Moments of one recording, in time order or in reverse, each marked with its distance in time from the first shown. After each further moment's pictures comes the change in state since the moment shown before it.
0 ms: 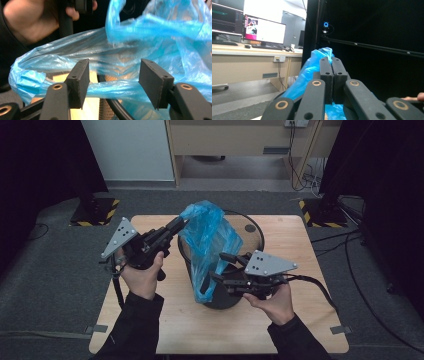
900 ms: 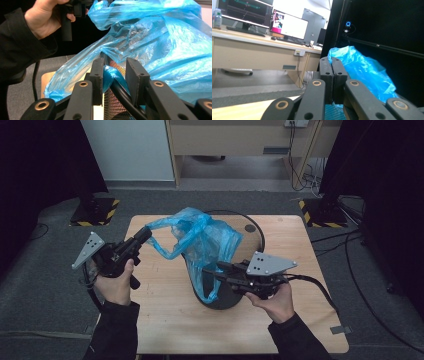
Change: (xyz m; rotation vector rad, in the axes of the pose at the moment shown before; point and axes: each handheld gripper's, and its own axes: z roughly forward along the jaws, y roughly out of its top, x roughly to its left) left arm 0.053 -0.026 -0.056 0.029 0.163 -0.060; right arm -0.005 -0.008 -0.004 0.017 0.075 0.034
